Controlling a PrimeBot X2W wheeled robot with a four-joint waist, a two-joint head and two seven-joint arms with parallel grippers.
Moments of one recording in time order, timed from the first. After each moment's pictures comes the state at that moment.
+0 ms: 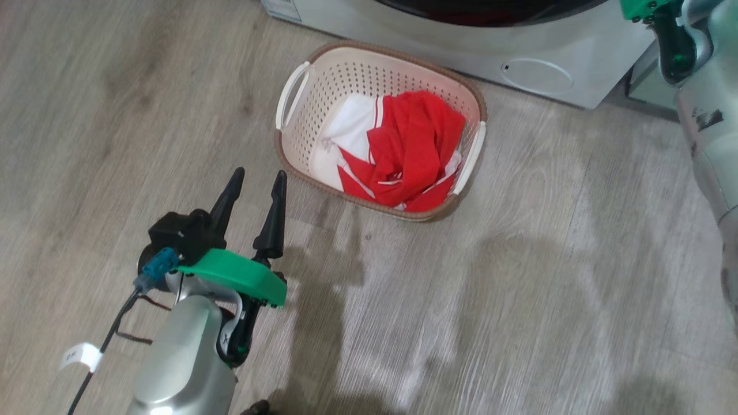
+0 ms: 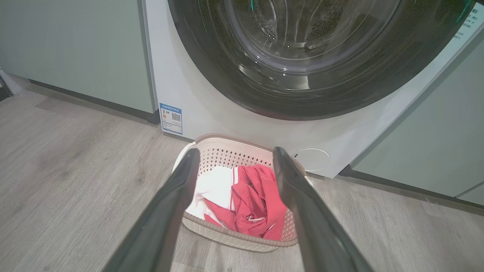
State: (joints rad) left arm -0.34 0.04 -0.15 0.42 -0.35 -0.13 -0.26; right arm -1.37 -0.21 0.37 1.22 0.47 0.14 -0.26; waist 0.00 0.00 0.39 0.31
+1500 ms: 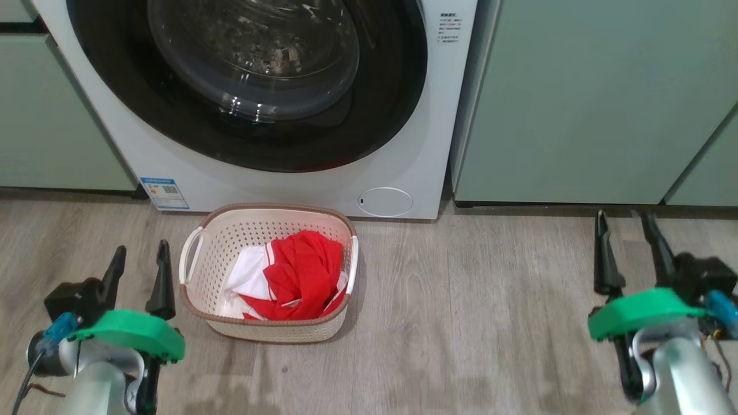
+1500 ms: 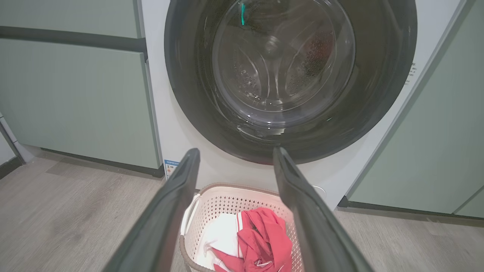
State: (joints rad) left arm -0.19 0.16 0.10 0.51 -0.29 -0.13 -0.26; right arm -0.25 -0.08 -0.04 0.43 0.17 0.13 -0.26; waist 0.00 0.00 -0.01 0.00
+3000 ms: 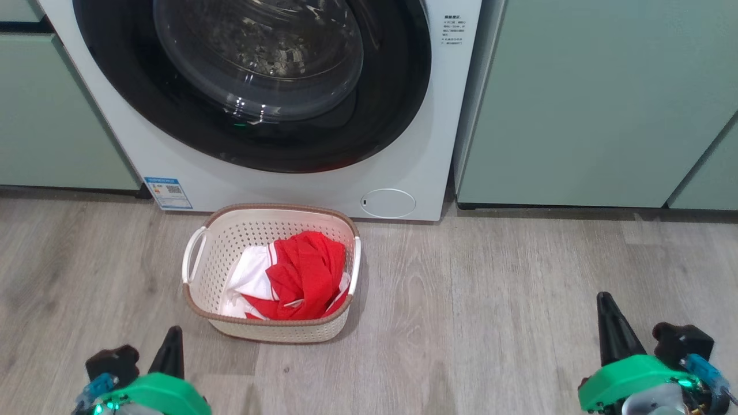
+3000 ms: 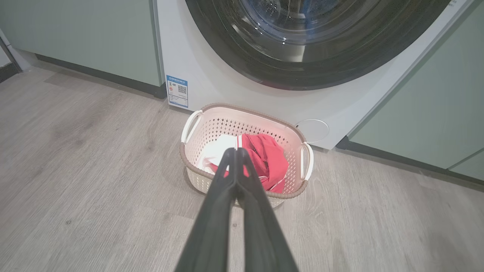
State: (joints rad) left arm -0.08 0.09 0.11 0.65 -0.31 -0.13 -0.23; right arm -0.07 -0.06 -0.01 0.47 0.21 0.13 -0.24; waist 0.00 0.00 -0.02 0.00
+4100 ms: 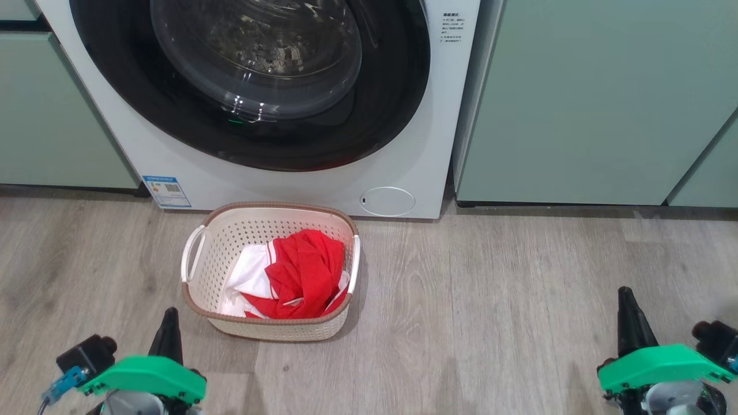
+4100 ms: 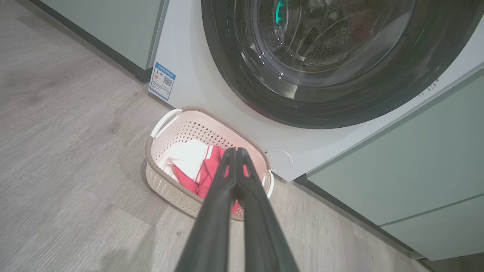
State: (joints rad) left arm -0.08 0.08 0.10 0.55 -0.66 -0.13 -0.14; right arm -0.07 -0.05 -0.04 0.42 0.59 0.13 -0.14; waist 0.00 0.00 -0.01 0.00
